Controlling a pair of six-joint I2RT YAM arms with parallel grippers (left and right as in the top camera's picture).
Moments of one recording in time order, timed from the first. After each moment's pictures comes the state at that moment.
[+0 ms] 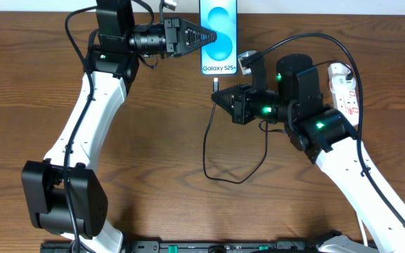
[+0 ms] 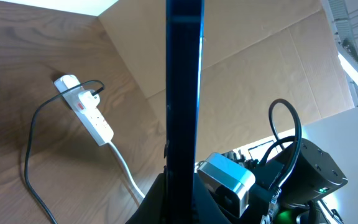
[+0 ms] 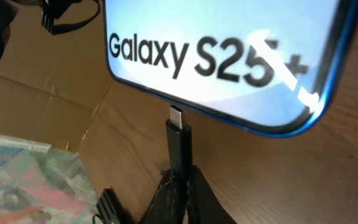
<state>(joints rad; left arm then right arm) -0.16 1.77 1.52 0.07 1.30 -0.85 0.44 1.37 1.17 -0.36 -0.64 0.45</state>
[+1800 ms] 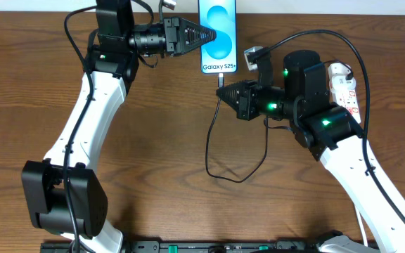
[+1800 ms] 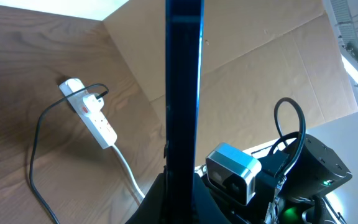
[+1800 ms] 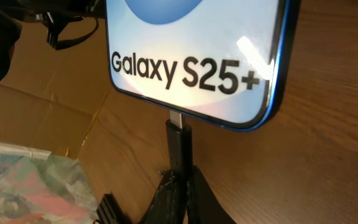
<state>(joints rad) -0.16 1.77 1.52 0.06 1.28 -0.85 0.40 1.37 1.20 -0.38 -0.65 0.45</state>
